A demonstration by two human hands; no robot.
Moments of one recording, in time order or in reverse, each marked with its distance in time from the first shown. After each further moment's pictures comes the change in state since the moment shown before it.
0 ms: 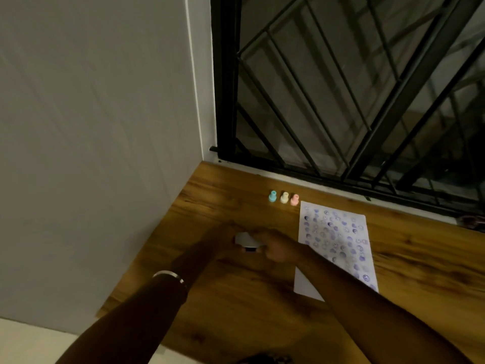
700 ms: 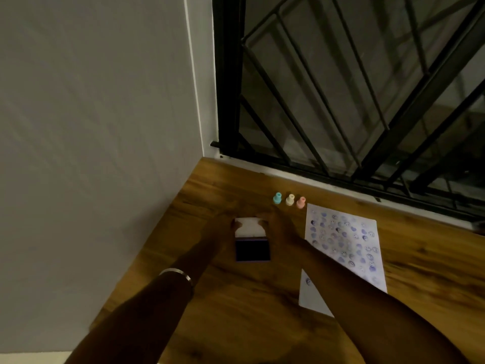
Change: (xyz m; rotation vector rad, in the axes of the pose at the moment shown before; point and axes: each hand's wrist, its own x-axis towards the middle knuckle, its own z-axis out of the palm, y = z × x) left_hand 0.042 -0.010 -0.005 -0.251 0.253 -0.174; right_hand 0.044 0.006 -0.026 0.103 0.297 0.046
